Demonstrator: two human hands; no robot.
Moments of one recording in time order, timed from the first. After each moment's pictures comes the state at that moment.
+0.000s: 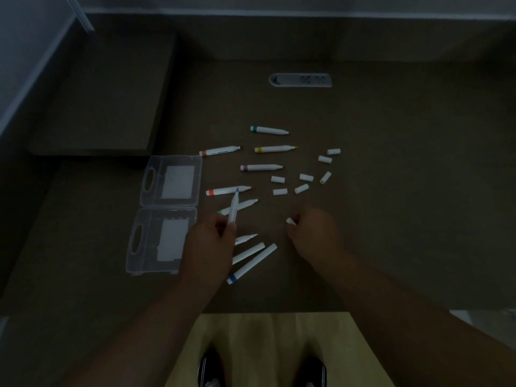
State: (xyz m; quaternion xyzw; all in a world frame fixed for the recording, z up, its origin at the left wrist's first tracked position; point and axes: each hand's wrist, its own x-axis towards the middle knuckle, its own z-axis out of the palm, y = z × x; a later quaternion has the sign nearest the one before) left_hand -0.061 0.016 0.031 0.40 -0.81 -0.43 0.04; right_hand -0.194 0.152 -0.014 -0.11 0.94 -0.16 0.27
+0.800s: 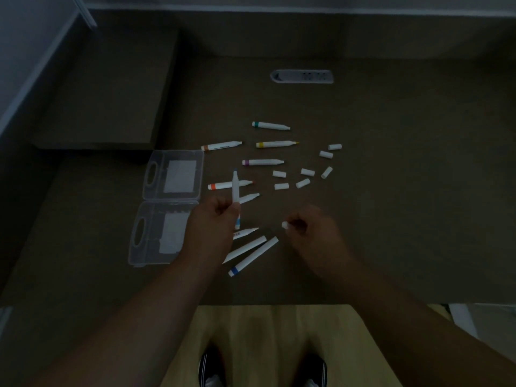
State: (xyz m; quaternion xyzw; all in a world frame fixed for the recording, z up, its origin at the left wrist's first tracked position) left_hand -0.073 0.010 0.043 0.42 -0.72 -0.55 0.06; right_hand -0.164 0.174 0.011 -0.22 0.89 -0.31 0.23
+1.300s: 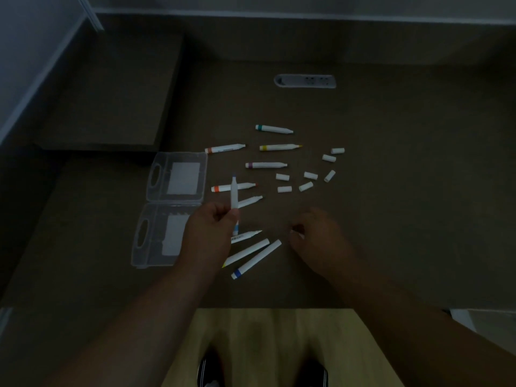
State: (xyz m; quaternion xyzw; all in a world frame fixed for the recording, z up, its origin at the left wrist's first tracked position) left_hand -0.063 0.004 0.041 0.42 -0.72 -0.55 0.05; right_hand -0.178 0.173 -0.006 -0.29 0.92 -0.16 0.21
